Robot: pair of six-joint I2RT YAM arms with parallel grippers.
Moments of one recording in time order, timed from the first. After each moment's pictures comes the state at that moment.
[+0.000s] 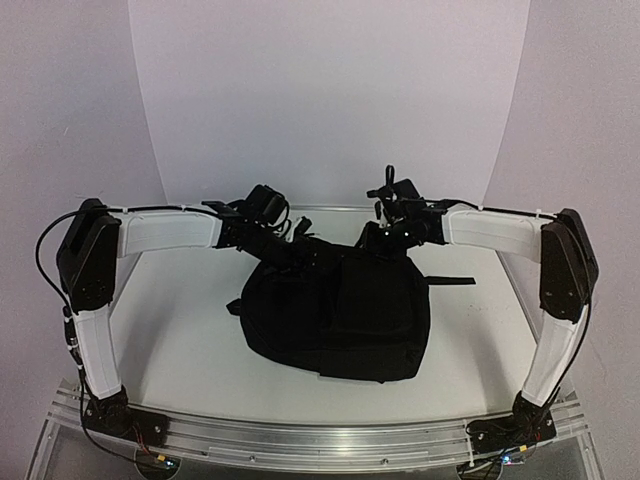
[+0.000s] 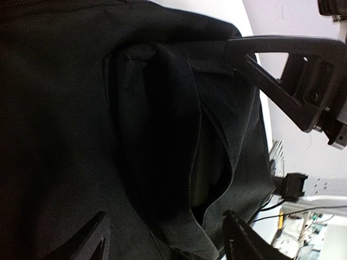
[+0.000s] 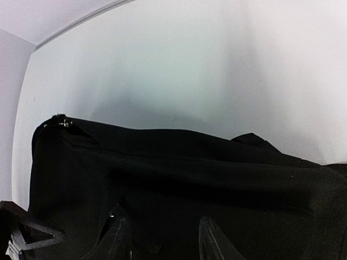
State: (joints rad) left arm -0.74 1.92 1.47 -0.40 0.52 -0.63; right arm 0.62 1.89 1.46 -0.42 -0.03 0.65
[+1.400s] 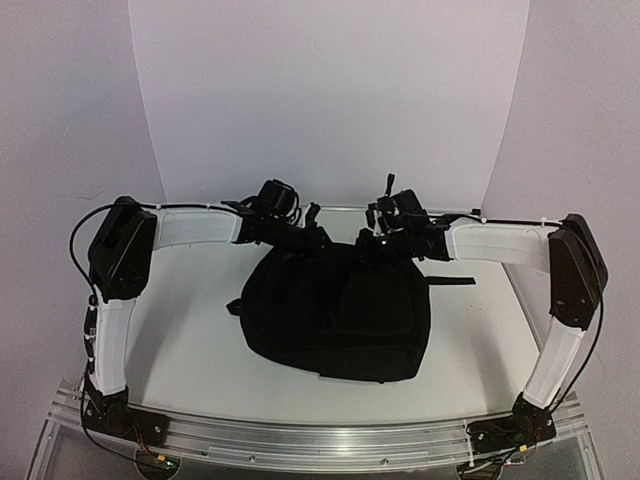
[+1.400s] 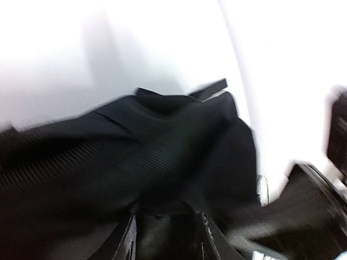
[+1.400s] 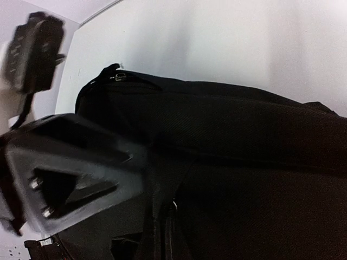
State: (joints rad) left arm -0.70 2.12 1.65 -0.21 0.56 -0.71; right arm 0.67 1.82 1.32 -0.23 -0.19 0.74
